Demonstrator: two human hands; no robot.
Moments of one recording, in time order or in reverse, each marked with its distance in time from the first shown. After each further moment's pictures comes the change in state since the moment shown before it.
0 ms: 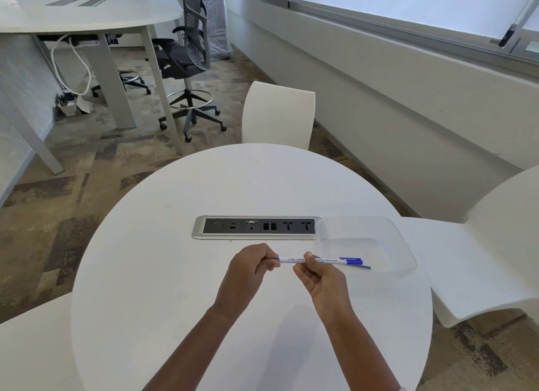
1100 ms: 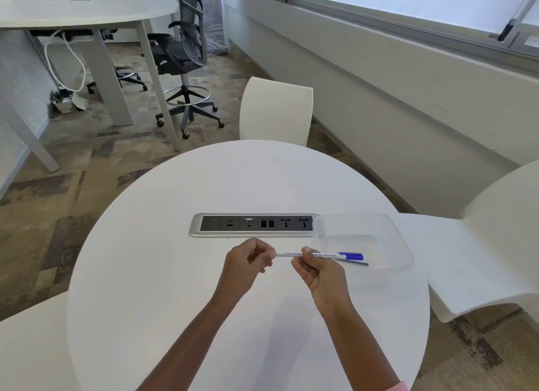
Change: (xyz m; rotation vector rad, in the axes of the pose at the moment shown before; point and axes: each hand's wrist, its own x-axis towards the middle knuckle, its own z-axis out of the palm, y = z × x) left_hand 0.007 -0.006 0.002 -0.314 -0.025 -0.291; right_hand 0.005 -0.004 0.001 -0.017 -0.005 -0.009
